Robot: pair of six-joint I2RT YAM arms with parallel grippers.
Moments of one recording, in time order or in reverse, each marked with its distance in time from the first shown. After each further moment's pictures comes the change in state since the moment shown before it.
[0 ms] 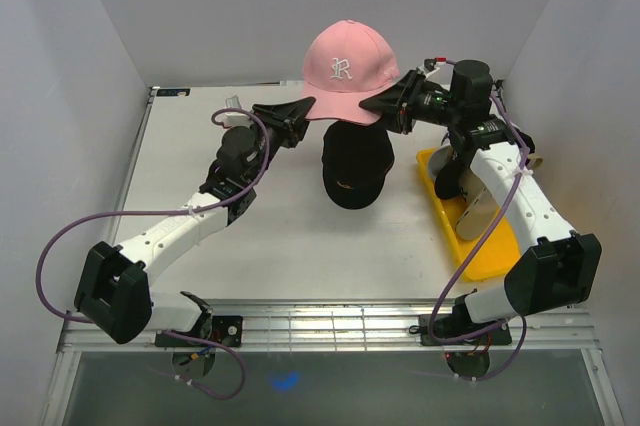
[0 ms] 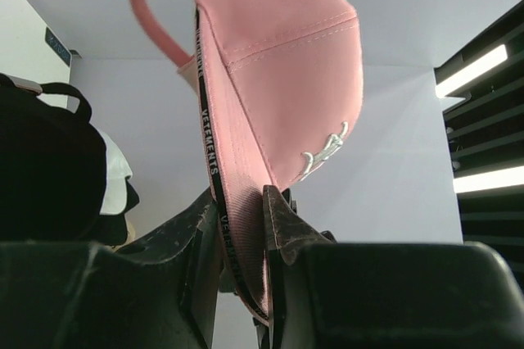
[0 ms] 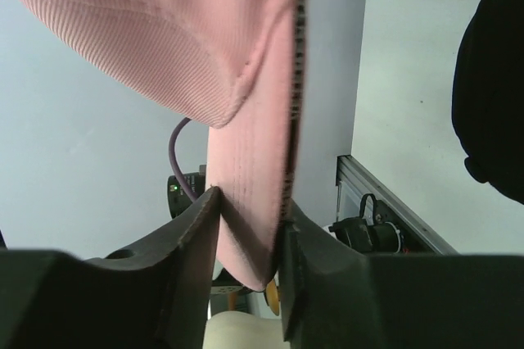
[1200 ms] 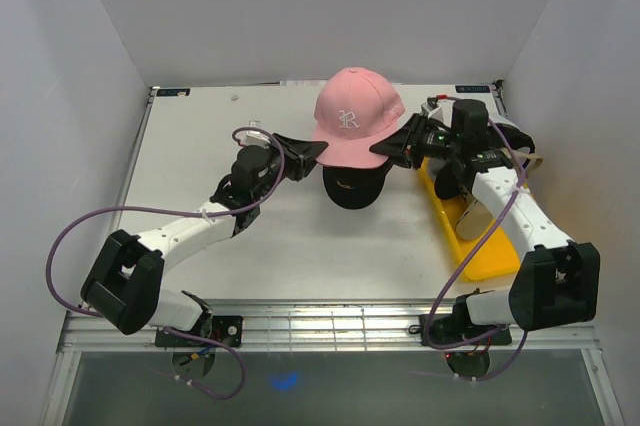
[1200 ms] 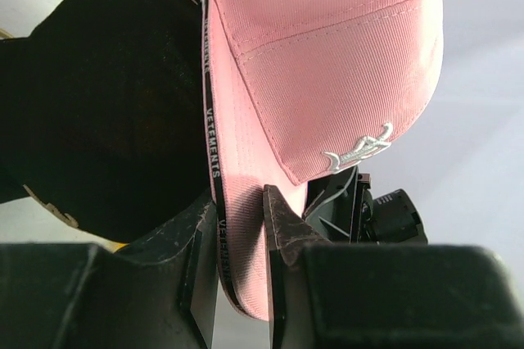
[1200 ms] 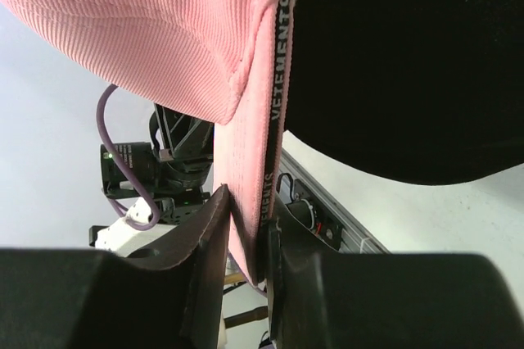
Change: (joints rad) left arm -0.008 0.054 -0.168 0.003 0.166 0.145; right arm -0.068 -0.076 -0.298 -0.010 -0.026 -0.265
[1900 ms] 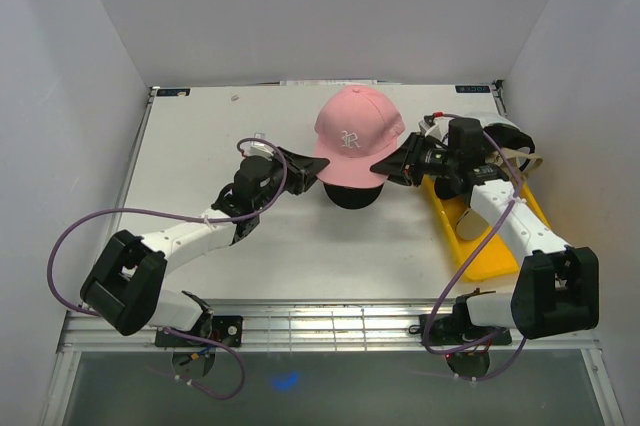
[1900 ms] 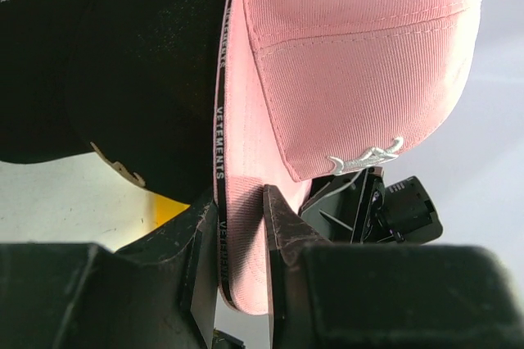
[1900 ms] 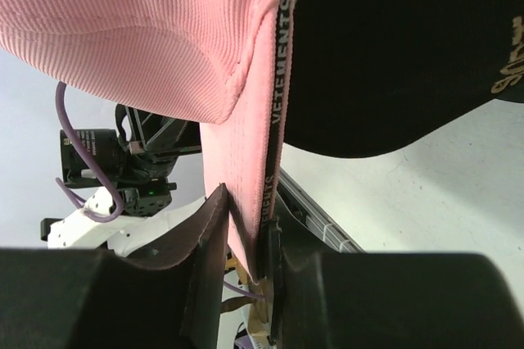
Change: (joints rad) left arm -0.014 -0.004 -0.079 -0.005 0.043 0.018; right arm 0.002 -0.046 -0.149 0.008 0.018 -0.109
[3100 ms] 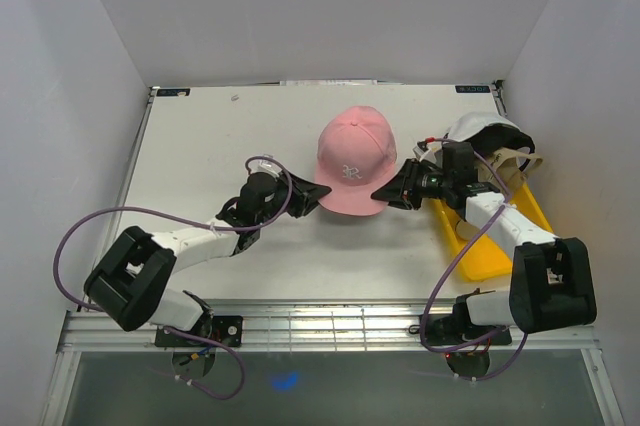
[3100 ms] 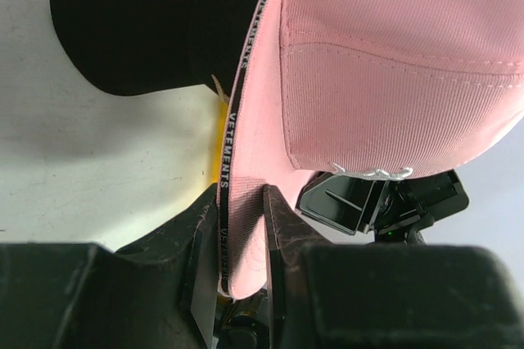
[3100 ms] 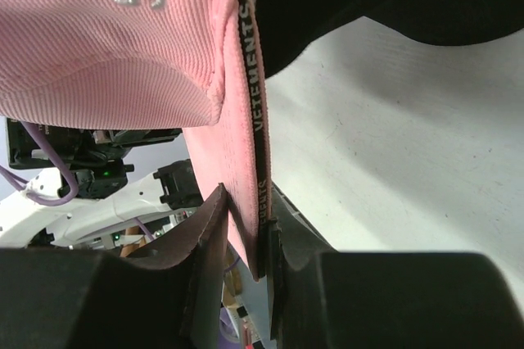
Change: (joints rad) left arm -0.024 0.020 -0.127 0.000 0.051 0.008; right arm -0.017 0.023 -0.187 0.044 -0.023 -0.143
